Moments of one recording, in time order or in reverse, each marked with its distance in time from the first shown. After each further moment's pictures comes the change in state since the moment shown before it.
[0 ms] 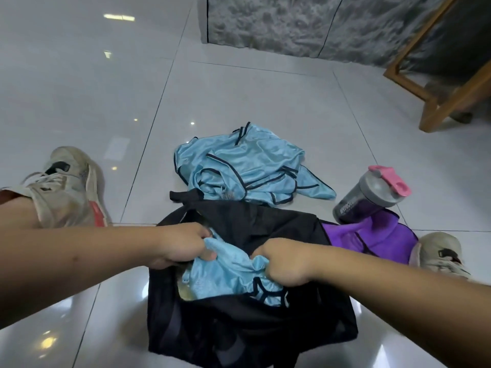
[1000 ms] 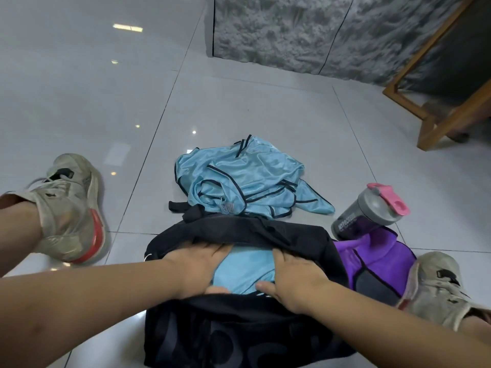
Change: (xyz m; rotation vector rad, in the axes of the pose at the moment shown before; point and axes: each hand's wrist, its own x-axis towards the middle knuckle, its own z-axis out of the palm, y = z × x) left_hand 0.032 -0.016 0.029 1.278 0.157 0.303; right_hand 0.015 0.034 0.036 -0.205 0.188 0.312
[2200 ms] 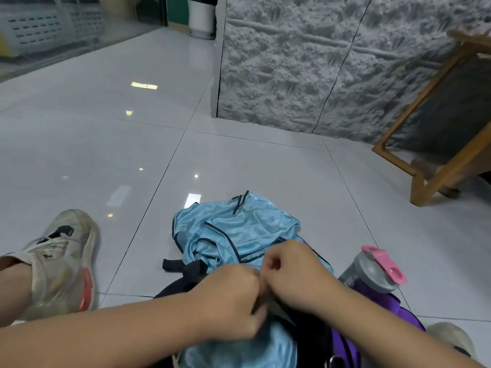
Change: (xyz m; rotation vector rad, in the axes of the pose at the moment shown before) left_hand -0.015 0.044 -0.130 -0.317 0.559 0.168; right_hand -0.032 -0.003 -0.142 0.573 0.412 -0.114
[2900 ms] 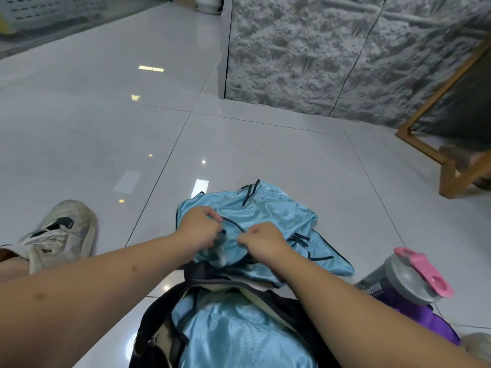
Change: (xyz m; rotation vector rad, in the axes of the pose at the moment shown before) left_hand 0.065 -0.152 0.021 -0.892 0.370 -0.947; right_hand 0.145 0.015 0.082 0.373 -0.066 0.218
